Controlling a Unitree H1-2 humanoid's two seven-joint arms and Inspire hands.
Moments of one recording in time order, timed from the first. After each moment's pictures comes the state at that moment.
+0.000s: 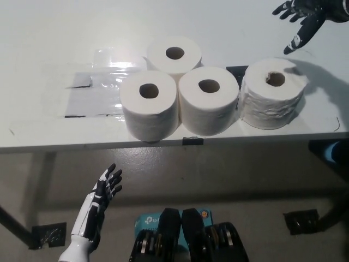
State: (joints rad) left_arm -0.03 0.11 -0.05 0.10 -0.05 -0.16 -0.11; right_arm -1.42 -0.48 0.58 1.07 -0.29 0.21 0.77
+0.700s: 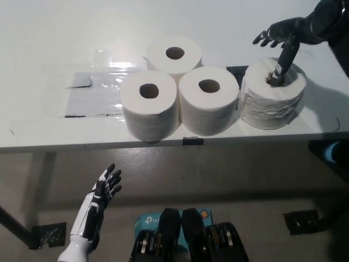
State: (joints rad) left_arm -0.03 0.12 -0.05 0.10 -0.05 -0.16 -0.11; right_arm -1.40 -0.37 0.62 1.20 -0.41 0.10 0.73
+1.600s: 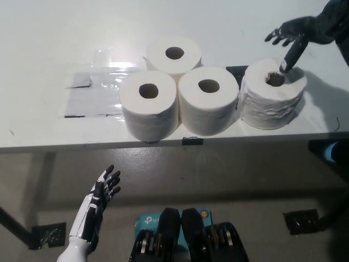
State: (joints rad) left_arm -0.02 0.12 -0.05 0.09 -0.06 -0.16 -0.11; right_arm -1.44 -0.37 0.52 1.30 -0.45 0.11 0.72
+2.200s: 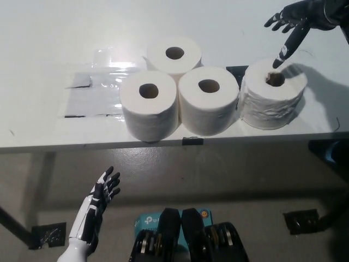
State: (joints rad) left_arm -0.02 0.12 -0.05 0.09 -0.06 -0.16 -0.11; right_arm -1.47 -0.37 0.50 1.31 -0.46 0.12 0.74
